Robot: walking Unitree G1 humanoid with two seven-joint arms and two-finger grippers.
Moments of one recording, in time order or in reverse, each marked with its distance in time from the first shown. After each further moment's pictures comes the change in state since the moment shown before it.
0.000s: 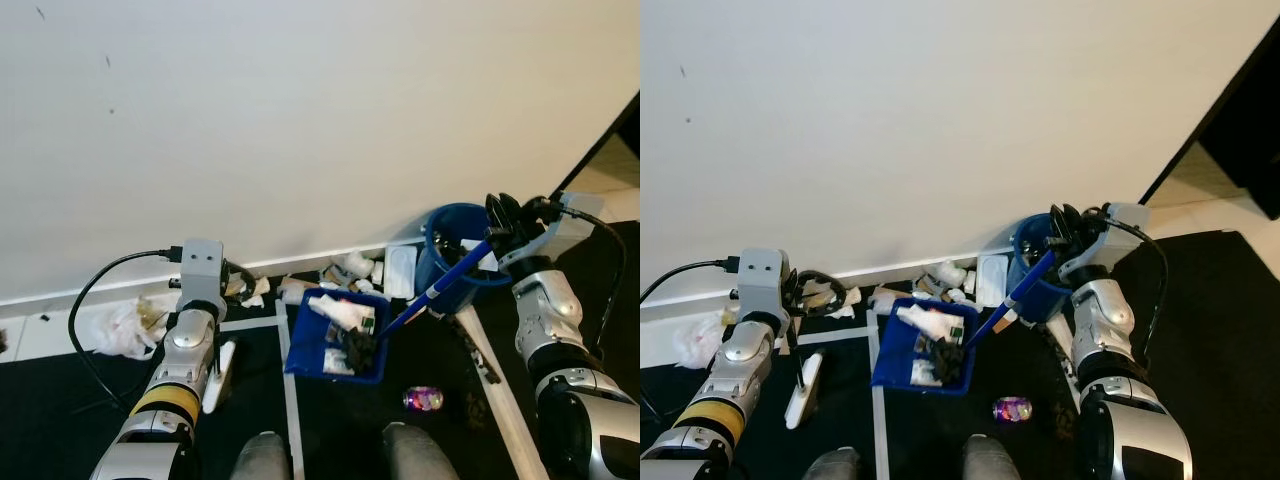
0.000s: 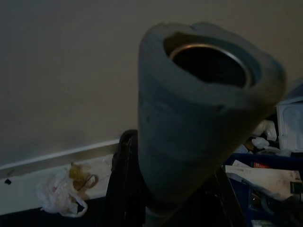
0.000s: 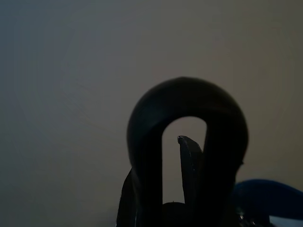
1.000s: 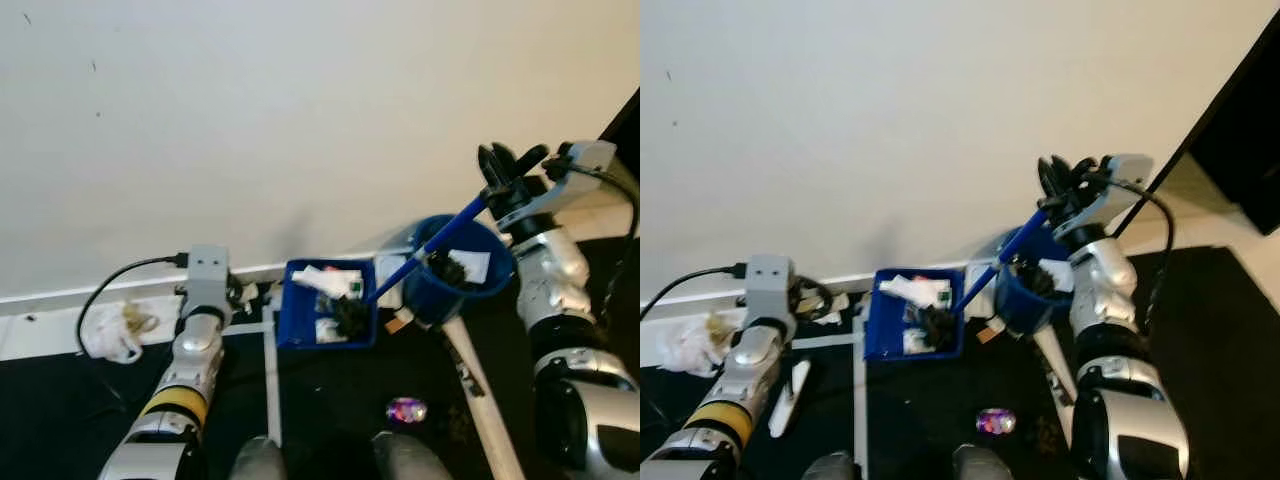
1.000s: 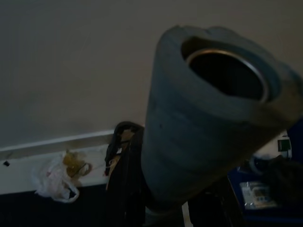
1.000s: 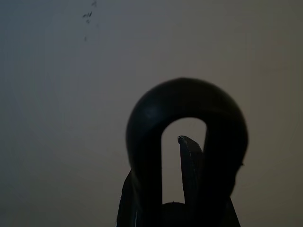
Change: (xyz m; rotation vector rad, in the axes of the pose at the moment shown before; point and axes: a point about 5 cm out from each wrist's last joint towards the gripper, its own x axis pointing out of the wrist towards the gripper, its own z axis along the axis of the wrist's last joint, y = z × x) left arm 0.003 -0.006 0.000 -0.013 0.021 0.028; right arm 0.028 0.028 0.035 0.006 -0.093 0.161
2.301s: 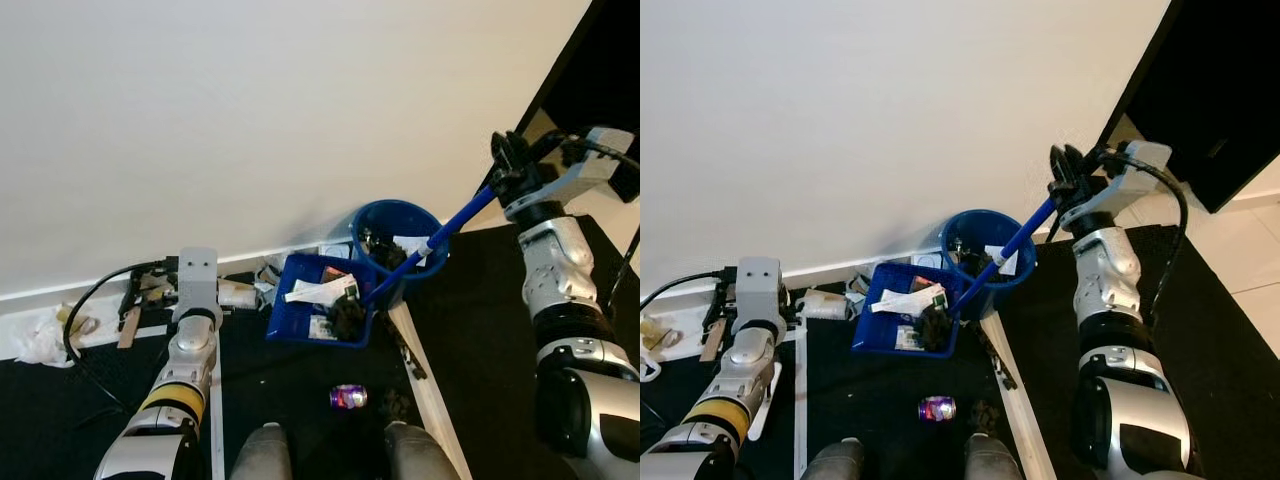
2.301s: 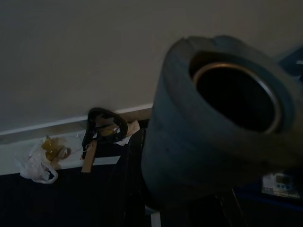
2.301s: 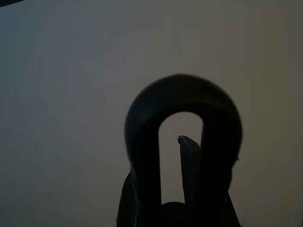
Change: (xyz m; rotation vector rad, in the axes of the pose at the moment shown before) left arm 0.001 0.007 -0.008 0.012 0.064 0.054; right arm 0.007 -0.022 0.022 0.062 -0.060 -0.150
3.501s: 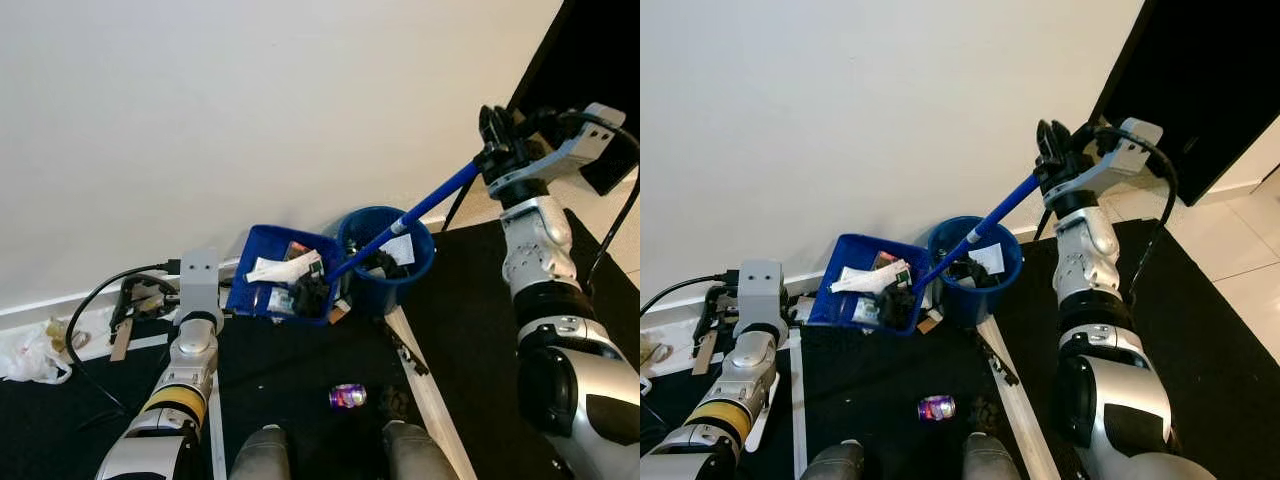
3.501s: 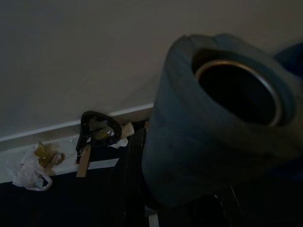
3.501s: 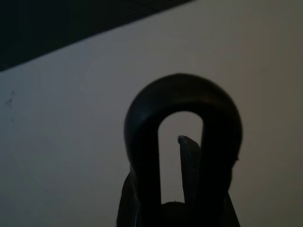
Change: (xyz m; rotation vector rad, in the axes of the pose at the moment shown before) left arm -0.002 -0.001 -0.006 0.002 0.017 -0.003; right arm 0.025 0.027 0.012 0.111 -0.084 0.045
